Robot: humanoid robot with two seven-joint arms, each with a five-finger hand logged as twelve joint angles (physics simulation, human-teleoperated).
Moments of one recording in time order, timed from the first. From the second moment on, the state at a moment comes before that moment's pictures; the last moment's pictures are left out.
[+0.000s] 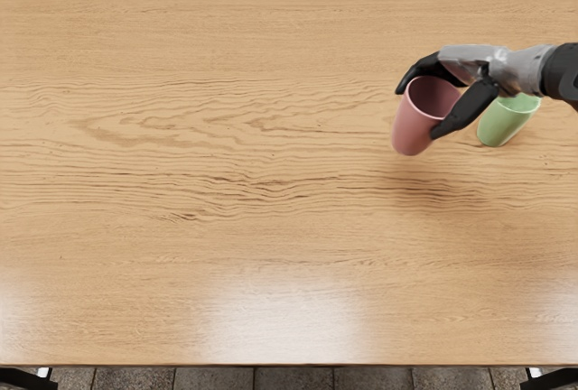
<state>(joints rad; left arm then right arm) -0.06 0.00 -0.10 -0.16 -0.02 -0.08 0.03 1.10 -0.89 0.50 1.49 -0.71 0.38 -0.42</state>
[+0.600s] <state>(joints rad) -0.06 0.00 -0.10 -0.16 -0.02 -0.08 0.03 1.18 -1.10 0.53 1.35 -0.62 0.39 -0.41</state>
